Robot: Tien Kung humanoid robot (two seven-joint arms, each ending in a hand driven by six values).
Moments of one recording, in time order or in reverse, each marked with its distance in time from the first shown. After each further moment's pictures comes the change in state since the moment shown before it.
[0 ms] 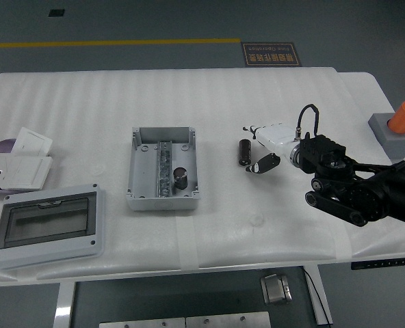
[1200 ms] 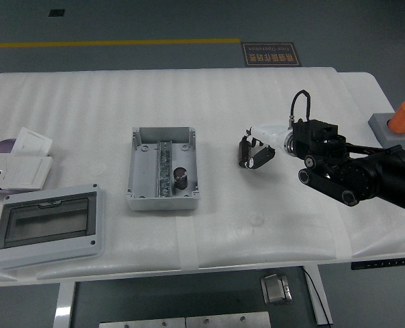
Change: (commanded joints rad) left arm -0.020 0.011 0.002 -0.003 0.018 -0.001 0.000; right arm 0.062 0.051 0.039 -0.076 0.086 0.202 0.031
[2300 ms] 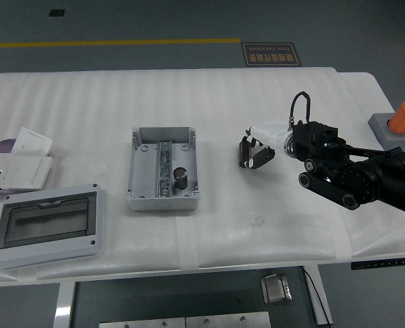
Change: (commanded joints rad) left arm -0.001 0.001 -0.018 -0.001 0.012 0.003 -0.004; right arm -0.018 -0.009 0.011 0.018 -0.038 -0.036 -0.003
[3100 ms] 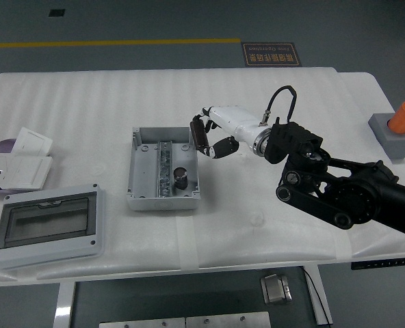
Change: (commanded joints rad) left arm 0.023 -0.011 0.023 0.005 -0.027 -0.001 0.002; right arm -0.137 0.016 0.332 0.425 -0.134 -0.144 -0.104
